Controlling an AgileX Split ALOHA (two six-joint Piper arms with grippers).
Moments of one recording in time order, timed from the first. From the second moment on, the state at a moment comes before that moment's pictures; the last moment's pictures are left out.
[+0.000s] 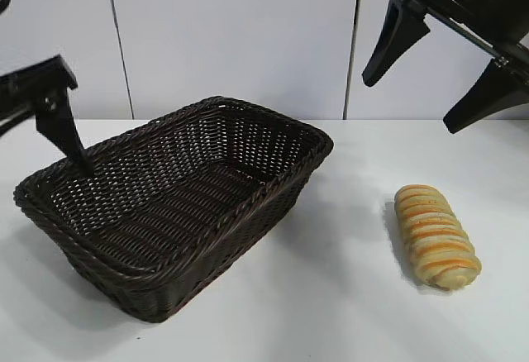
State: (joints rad) left arm -0.34 1.60 -0.76 -0.44 0.46 -0.46; right arm 0.07 1.69 -1.29 0.54 1.02 -0.19
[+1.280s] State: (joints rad) left arm -0.29 1.74 -0.94 -0.59 0.54 -0.24; right arm 0.07 1.69 -1.29 0.54 1.02 -0.20
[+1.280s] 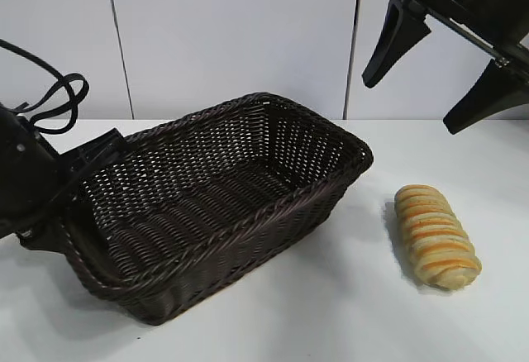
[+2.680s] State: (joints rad) left arm -0.24 2.18 -1.62 -0.43 1.07 -0.01; right arm 0.07 1.69 -1.29 0.54 1.03 -0.20
